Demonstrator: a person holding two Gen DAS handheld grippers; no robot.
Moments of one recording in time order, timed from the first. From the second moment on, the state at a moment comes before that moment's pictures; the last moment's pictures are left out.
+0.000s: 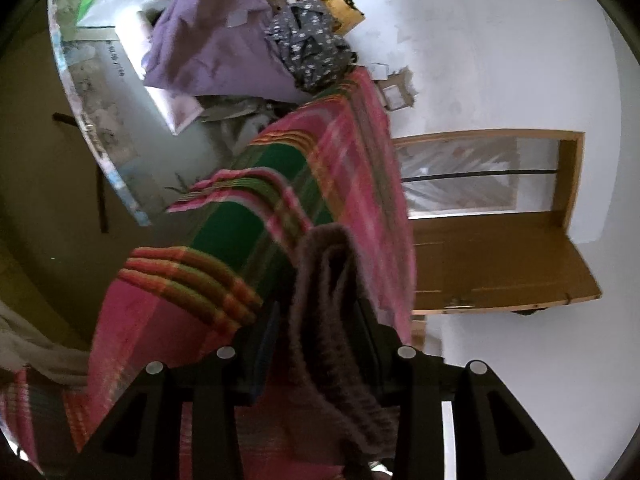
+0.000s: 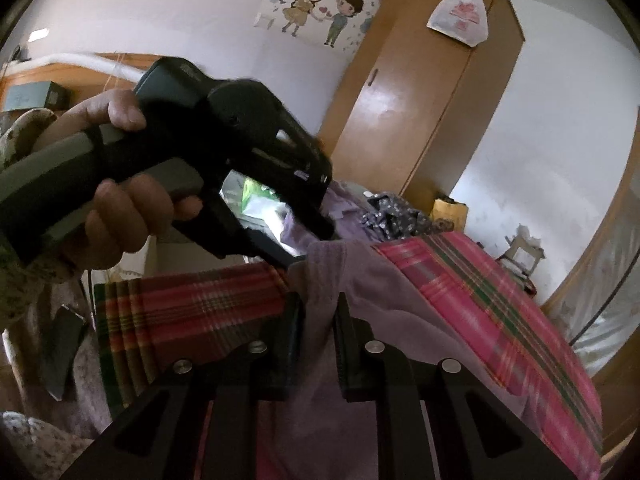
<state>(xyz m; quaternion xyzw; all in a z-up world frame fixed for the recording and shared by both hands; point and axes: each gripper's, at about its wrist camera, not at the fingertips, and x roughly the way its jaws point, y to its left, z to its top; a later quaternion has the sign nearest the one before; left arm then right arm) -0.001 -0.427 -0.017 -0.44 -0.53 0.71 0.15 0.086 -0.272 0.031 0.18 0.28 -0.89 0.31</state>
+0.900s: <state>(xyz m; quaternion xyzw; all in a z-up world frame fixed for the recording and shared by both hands) -0.025 -0.415 -0.027 -0.46 -0.53 0.69 0.18 0.082 -0.271 0.027 0.18 0.29 -0.88 0.33</state>
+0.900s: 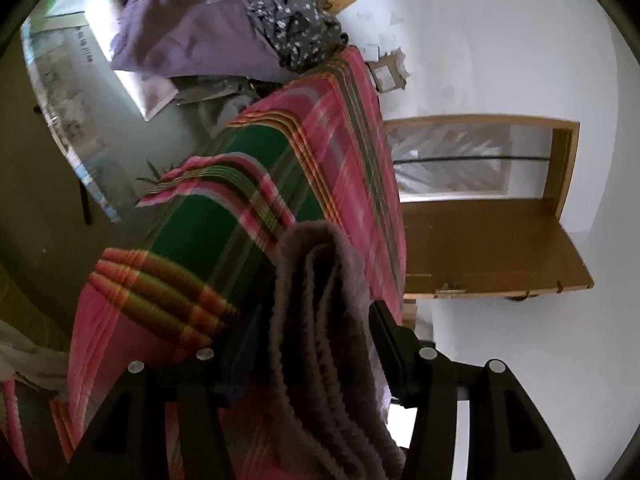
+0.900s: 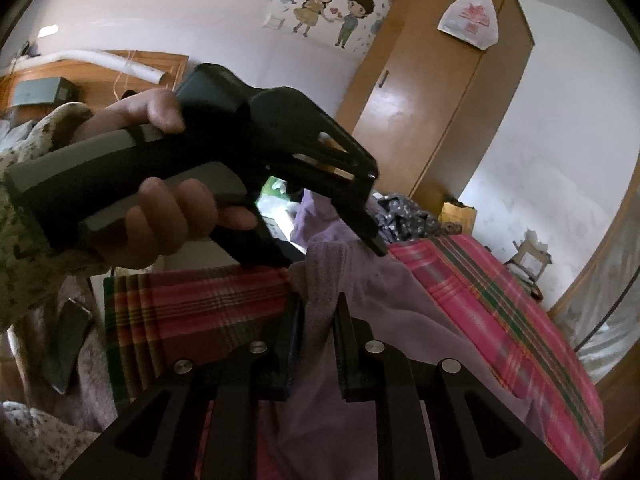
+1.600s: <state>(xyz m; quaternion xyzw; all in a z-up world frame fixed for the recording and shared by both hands) -0.044 -0.408 -0.028 -0.49 -0.50 0.69 0.19 0.076 -0.293 0.015 0.20 0.33 -0.87 0.31</state>
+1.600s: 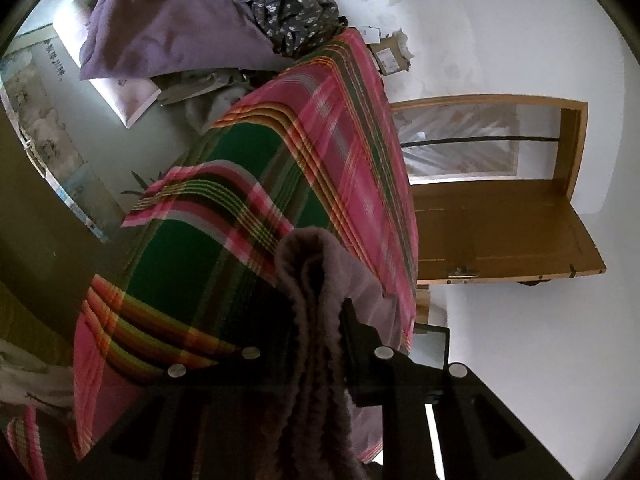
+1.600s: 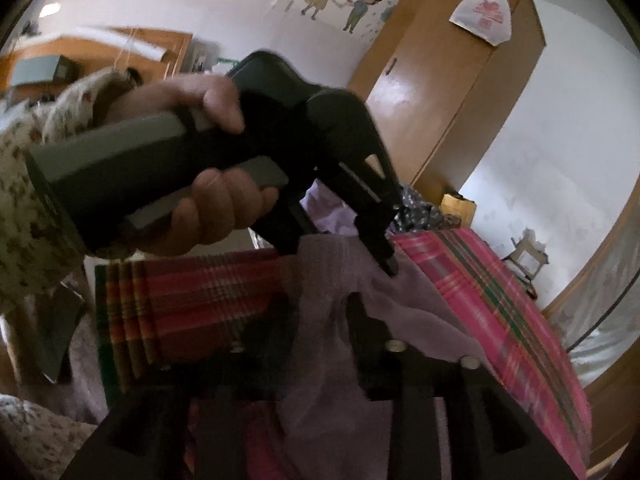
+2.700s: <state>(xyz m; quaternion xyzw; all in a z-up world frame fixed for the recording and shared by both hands) -0.062 -0.403 -0.027 -0.51 -0.49 0.68 0.19 0.056 -0.305 0.010 0.23 0.31 -0.88 0.29</state>
